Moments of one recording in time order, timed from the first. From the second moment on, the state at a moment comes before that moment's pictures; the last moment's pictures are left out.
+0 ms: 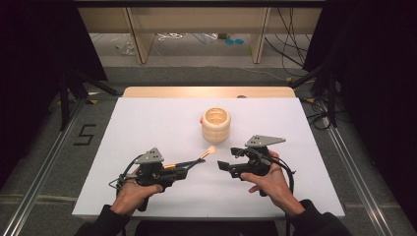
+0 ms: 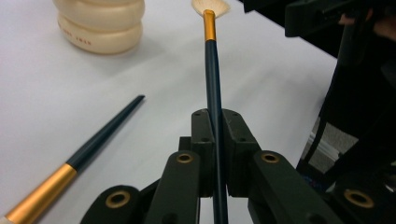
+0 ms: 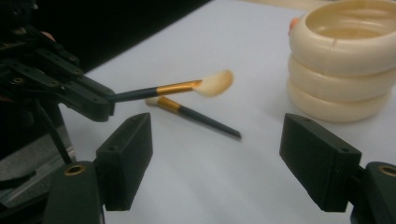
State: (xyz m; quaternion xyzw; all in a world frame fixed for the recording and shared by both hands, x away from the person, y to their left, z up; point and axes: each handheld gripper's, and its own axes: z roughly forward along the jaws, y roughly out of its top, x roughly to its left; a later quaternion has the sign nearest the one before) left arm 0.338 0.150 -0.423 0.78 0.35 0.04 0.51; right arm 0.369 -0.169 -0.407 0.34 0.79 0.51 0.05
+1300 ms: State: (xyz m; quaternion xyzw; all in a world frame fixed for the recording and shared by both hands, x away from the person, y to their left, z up) left arm 0.327 0.137 -0.411 0.76 0.34 0.02 0.55; right arm 0.375 -0.134 -0.422 0.35 0.70 0.62 -0.10
